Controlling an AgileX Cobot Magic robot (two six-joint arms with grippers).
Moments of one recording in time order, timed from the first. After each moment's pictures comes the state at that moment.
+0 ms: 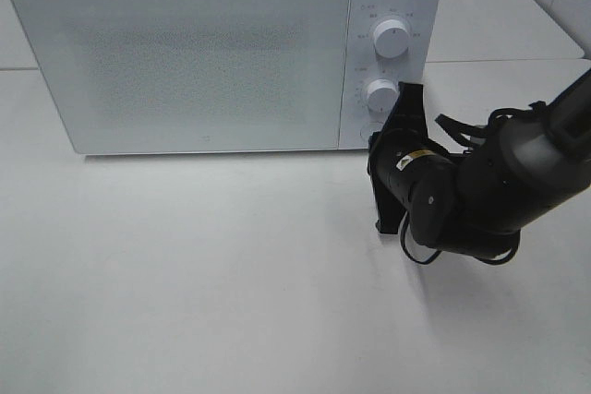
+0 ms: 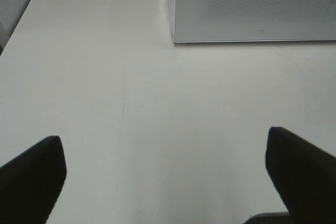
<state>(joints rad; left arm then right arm) 0.09 0.00 -0.52 -0.15 1.08 0.12 0.62 2.06 -0.75 0.69 -0.95 1.44</state>
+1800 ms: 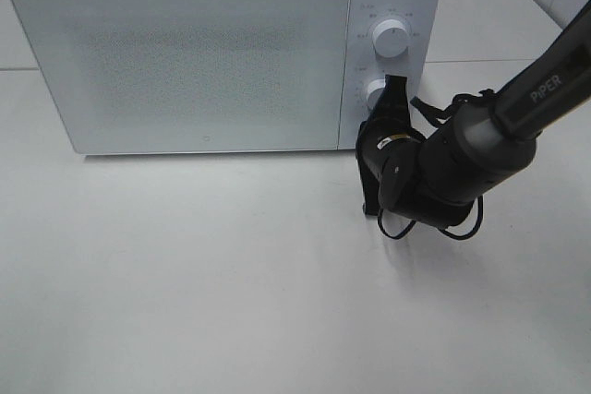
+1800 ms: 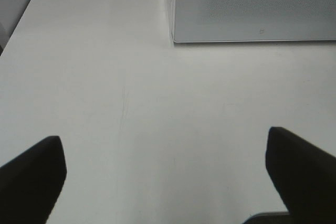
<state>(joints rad) 0.09 0.00 -0.52 -0.15 1.08 0.12 0.57 2.17 -0.94 0.77 -0.89 1.36</state>
